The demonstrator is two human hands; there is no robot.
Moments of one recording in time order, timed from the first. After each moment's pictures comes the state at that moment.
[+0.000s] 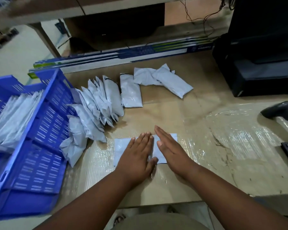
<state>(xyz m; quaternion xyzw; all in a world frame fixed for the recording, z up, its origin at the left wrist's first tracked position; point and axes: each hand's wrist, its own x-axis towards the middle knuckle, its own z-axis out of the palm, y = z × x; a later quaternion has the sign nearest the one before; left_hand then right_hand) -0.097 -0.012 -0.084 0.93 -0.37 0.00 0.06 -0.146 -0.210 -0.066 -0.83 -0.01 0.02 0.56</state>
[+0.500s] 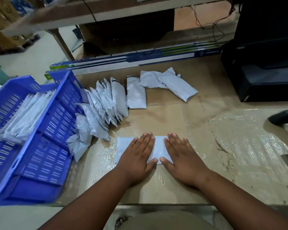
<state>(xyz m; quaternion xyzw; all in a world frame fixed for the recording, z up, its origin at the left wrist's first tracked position) -0.099 -0.012 -0.089 0.93 -0.37 -0.02 0.03 -0.164 -0.243 -0.075 -0.98 -0.07 0.09 0.16</state>
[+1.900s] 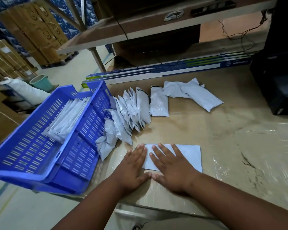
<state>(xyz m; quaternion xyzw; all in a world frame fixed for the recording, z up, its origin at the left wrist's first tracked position) -0.114 0.078 -0.064 0.95 -0.29 -0.08 0.05 -0.130 -0.166 -0.082 -0.95 -0.28 0.04 0.08</state>
